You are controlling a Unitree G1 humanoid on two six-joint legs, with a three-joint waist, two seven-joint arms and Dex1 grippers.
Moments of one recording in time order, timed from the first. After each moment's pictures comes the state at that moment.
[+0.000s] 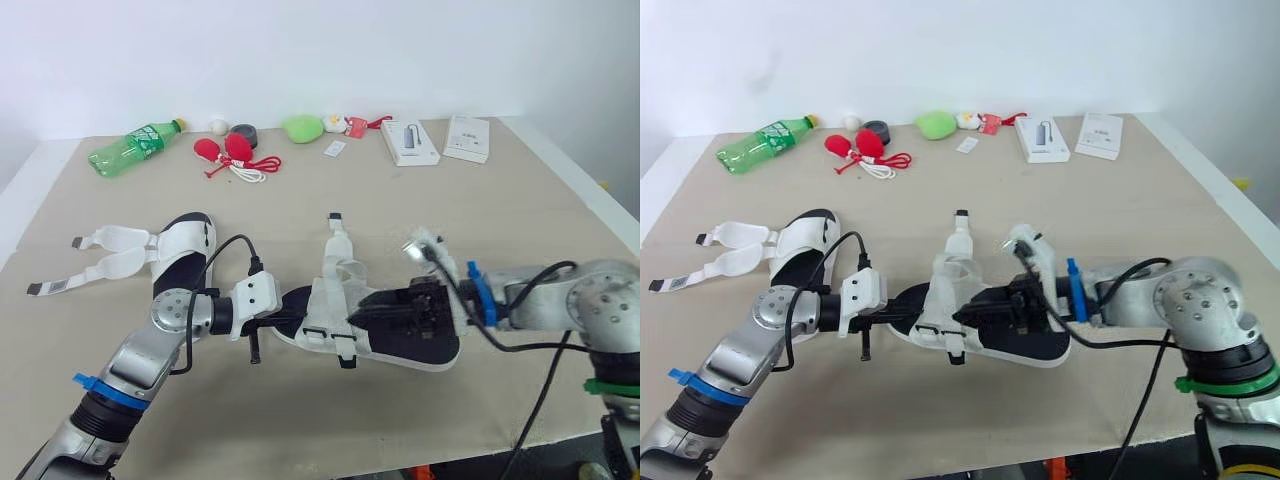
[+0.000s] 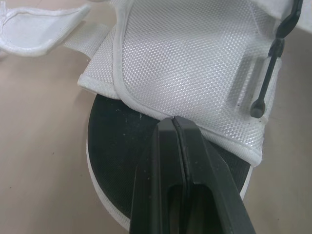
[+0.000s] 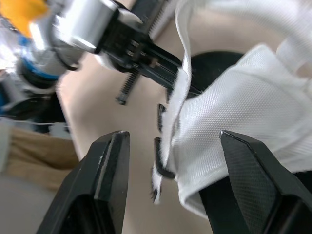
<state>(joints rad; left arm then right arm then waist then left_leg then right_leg) -0.33 0.57 -0.26 -0.18 -0.19 0.24 -1.01 -0.58 -0.94 0.02 -0.29 1.47 1.31 0.50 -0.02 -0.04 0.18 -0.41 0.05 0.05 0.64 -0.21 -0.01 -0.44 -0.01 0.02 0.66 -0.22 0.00</state>
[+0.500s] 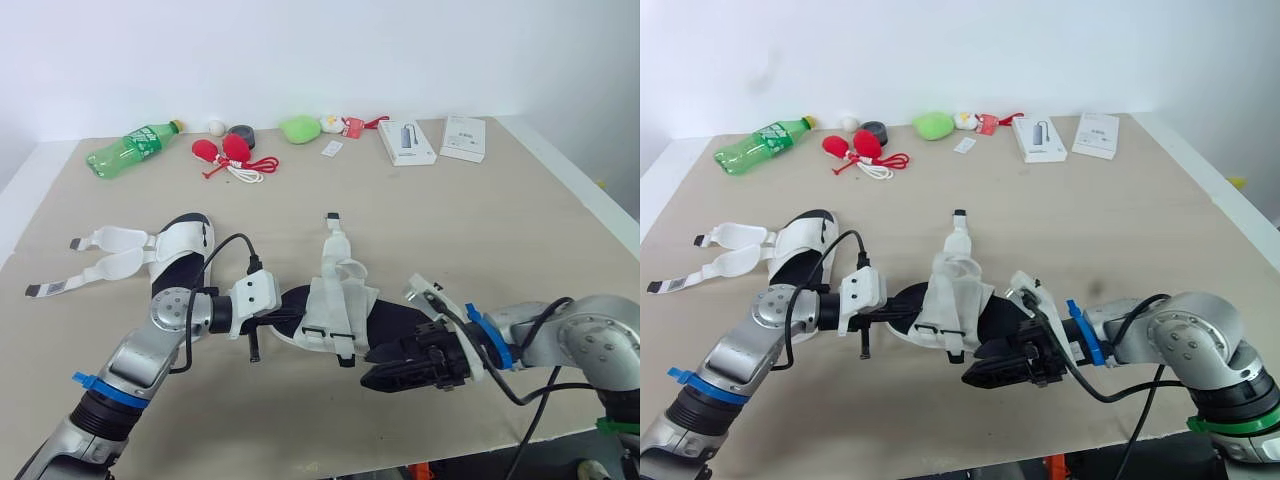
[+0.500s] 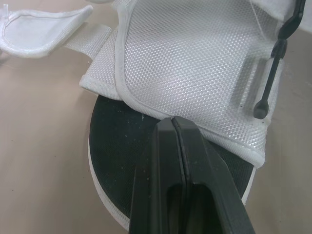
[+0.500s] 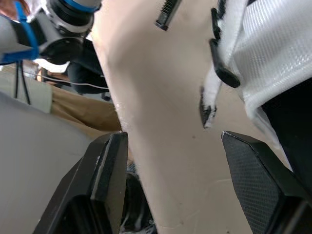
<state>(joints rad) -0.33 0.58 -0.26 -0.18 -0.19 0.24 -1.01 -0.39 -0.91 0.11 -0.43 1.25 1.29 0.72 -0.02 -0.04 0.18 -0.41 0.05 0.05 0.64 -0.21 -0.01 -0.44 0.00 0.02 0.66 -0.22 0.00</state>
